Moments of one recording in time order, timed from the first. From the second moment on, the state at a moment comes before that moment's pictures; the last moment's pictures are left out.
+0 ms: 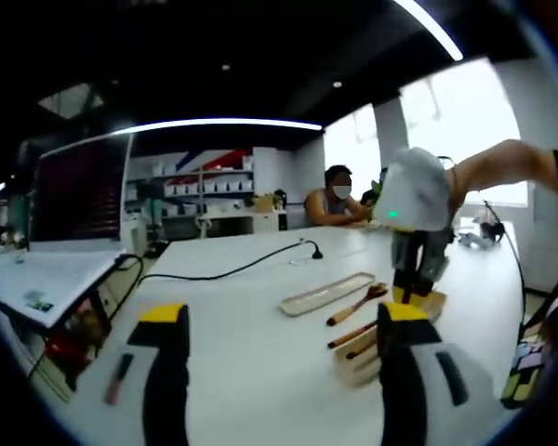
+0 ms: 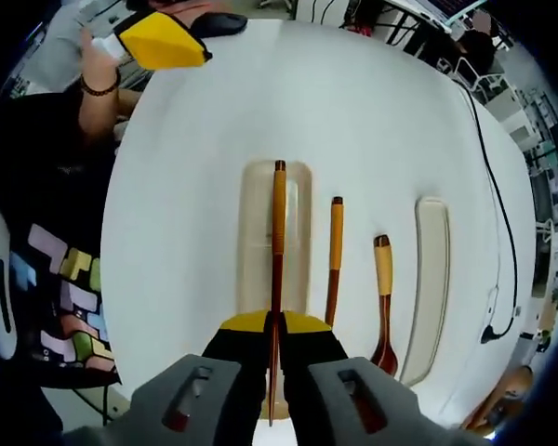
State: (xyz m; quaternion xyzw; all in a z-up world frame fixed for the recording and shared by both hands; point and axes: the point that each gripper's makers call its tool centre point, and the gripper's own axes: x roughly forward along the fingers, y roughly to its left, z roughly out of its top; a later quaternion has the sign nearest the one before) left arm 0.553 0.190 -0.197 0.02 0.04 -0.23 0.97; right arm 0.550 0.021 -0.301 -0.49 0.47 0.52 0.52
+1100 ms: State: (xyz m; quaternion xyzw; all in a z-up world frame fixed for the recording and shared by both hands) left arm 0.550 0.191 -0.195 0.02 0.04 -0.23 0.97; right arm 0.537 0.028 -0.311 -0.44 0.49 0.54 0.53
